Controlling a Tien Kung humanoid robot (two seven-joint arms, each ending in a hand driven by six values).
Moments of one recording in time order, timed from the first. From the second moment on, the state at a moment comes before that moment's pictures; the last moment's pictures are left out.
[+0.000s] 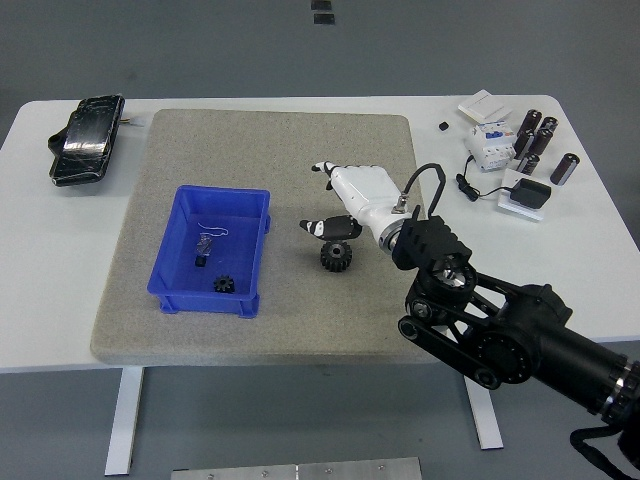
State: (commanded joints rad) left arm 0.08 0.13 -1.54 -0.18 1.53 -0.05 0.22; right arm 0.65 -0.15 0.60 1.20 -2.07 -0.14 -0.45
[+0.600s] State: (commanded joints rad) left arm 0.08 0.13 -1.53 -0.18 1.53 -0.06 0.22; right arm 0.61 -0.17 0.51 1.18 -2.01 -0.11 -0.46
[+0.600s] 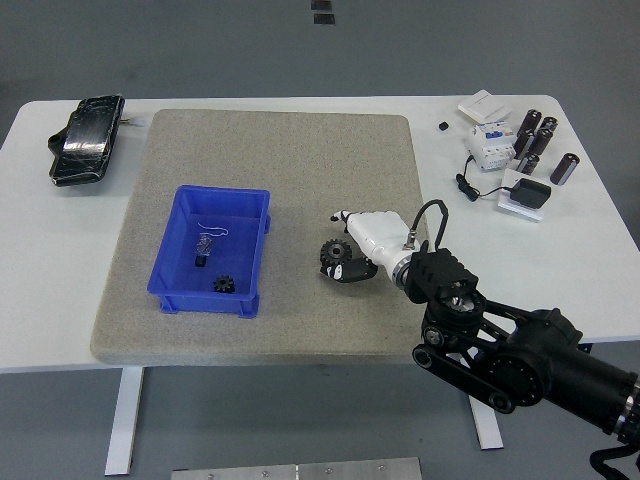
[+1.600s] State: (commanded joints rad) left arm 0.08 0.13 -1.53 -0.18 1.53 -0.05 0.22; right arm 0.63 -0.16 0.45 1.14 -2.01 -0.15 -0.46
